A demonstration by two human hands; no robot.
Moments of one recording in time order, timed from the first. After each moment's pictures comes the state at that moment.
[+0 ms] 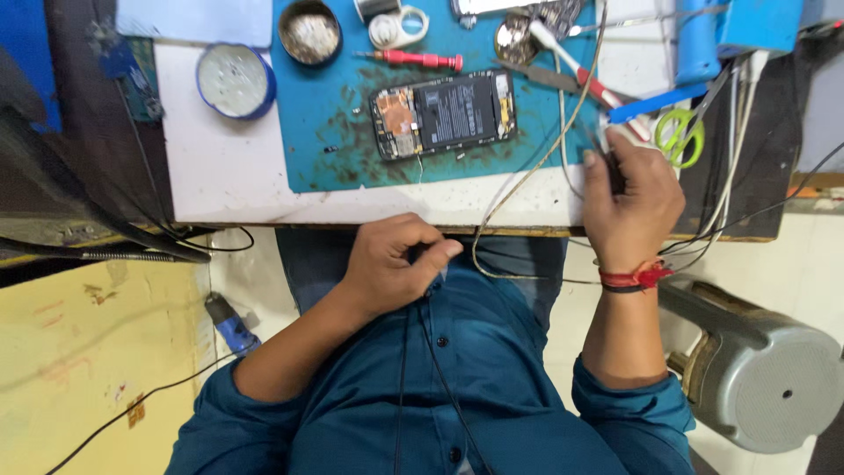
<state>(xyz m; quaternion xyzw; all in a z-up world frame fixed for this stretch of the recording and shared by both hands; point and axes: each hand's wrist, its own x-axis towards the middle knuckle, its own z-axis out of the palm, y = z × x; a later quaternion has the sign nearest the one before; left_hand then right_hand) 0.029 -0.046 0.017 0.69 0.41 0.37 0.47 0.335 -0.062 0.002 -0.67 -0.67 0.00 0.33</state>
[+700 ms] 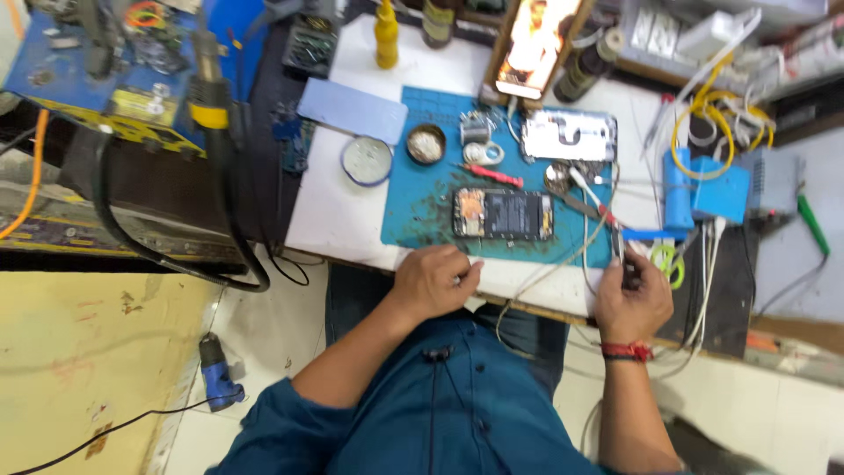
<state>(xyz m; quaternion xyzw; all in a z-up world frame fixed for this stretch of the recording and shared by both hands) 0.016 -0.011 -0.001 0.76 0.42 0.45 0.20 0.335 -0.047 -0.021 -0.73 -0.58 -0.04 0.37</state>
